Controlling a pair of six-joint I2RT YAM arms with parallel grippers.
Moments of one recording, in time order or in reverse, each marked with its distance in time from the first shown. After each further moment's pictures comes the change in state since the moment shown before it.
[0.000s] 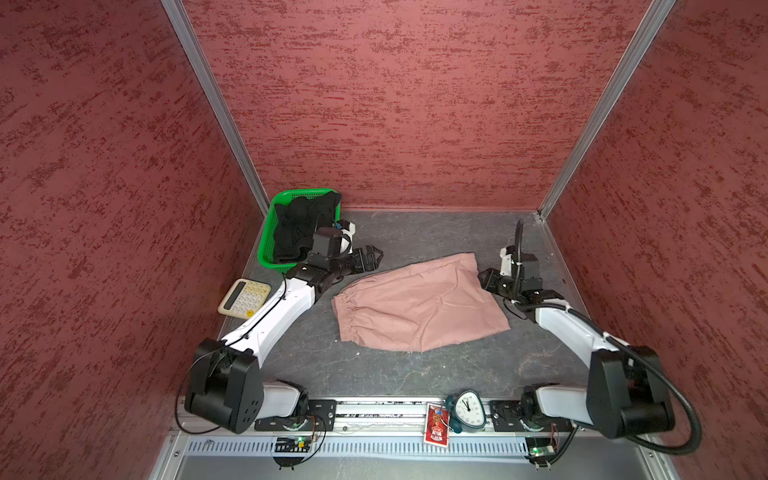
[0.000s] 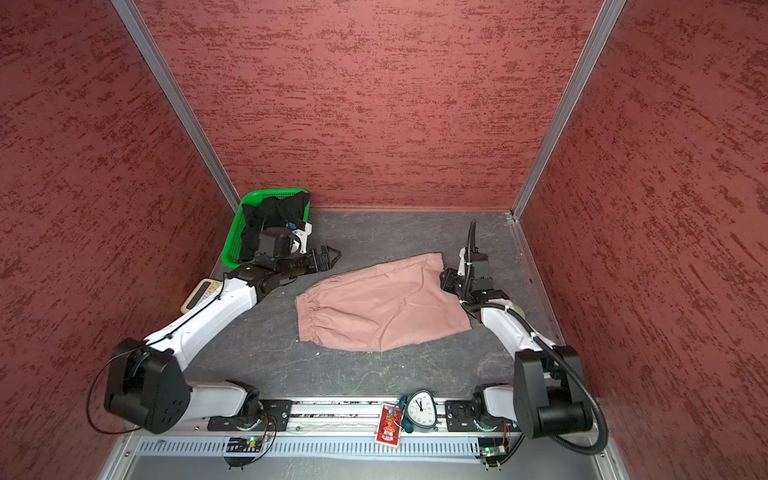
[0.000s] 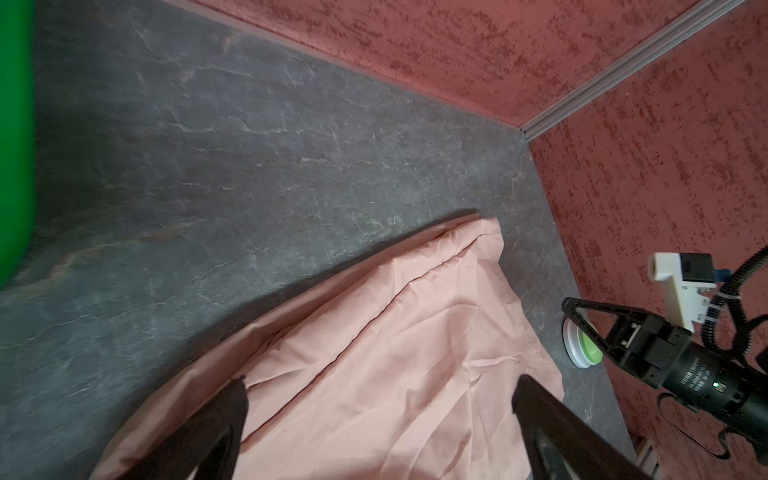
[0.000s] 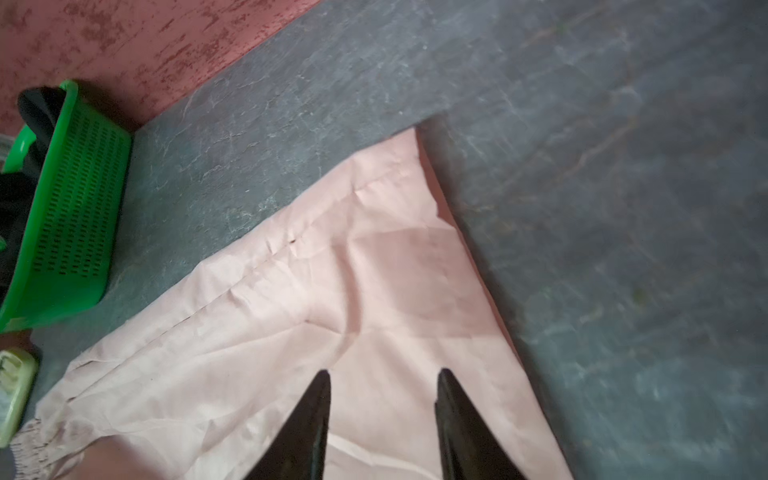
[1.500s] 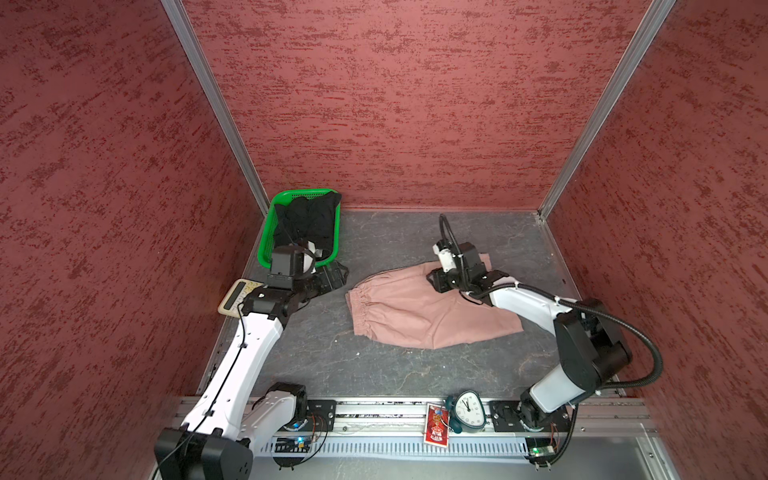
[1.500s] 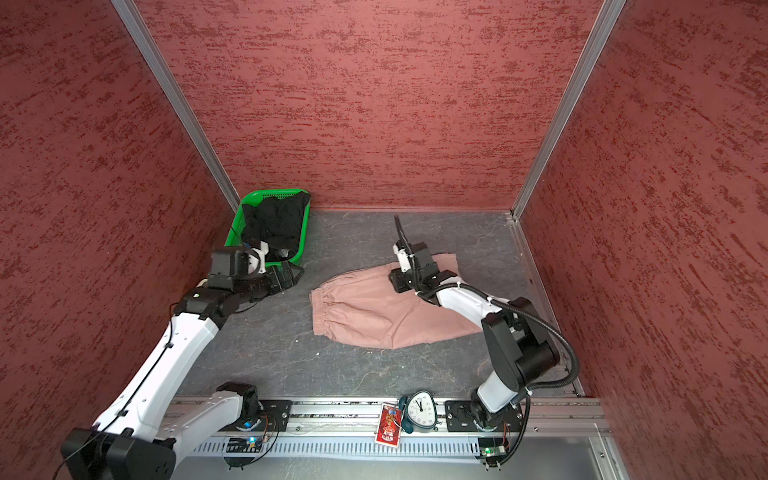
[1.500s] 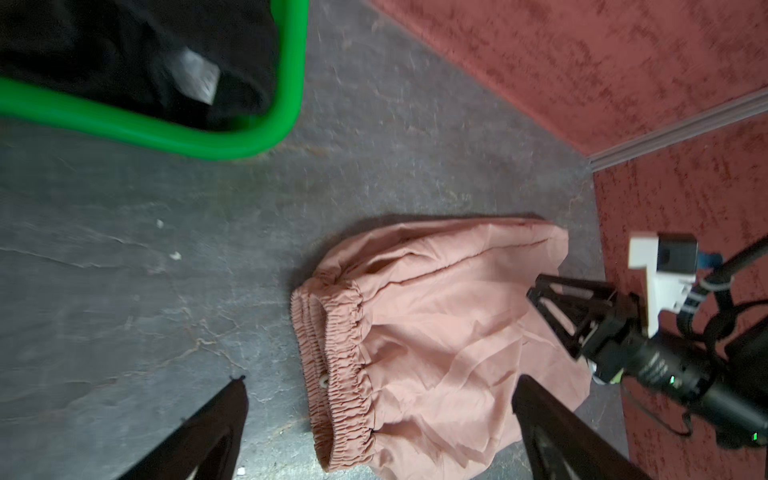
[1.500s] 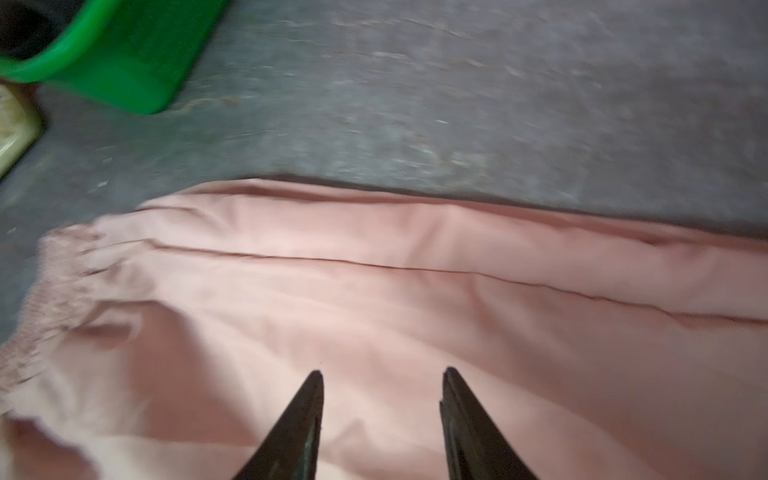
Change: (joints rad) left arm 0.220 -0.343 0.000 -0.409 -0.022 -0.005; right arm 0.436 0.154 0.201 -0.025 0.082 -0.315
